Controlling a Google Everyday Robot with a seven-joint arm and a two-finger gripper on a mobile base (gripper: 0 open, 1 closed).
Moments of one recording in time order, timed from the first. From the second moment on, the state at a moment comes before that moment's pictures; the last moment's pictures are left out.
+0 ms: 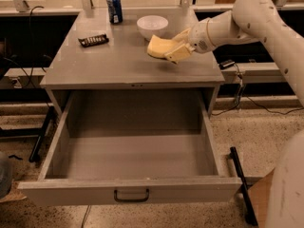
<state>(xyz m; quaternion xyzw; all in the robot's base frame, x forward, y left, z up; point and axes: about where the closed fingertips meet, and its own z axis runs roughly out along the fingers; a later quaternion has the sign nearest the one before) 0.749 -0.090 0.878 -0.53 0.70 0.16 0.45</state>
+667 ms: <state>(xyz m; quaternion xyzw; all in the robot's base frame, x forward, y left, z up) 0.780 -0.094 0.853 -0.49 0.74 0.17 0.42</state>
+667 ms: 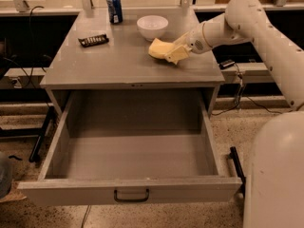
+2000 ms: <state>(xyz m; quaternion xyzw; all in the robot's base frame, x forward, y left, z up) 0.781 -0.113 0.862 -0.47 0.75 0.19 0.42</state>
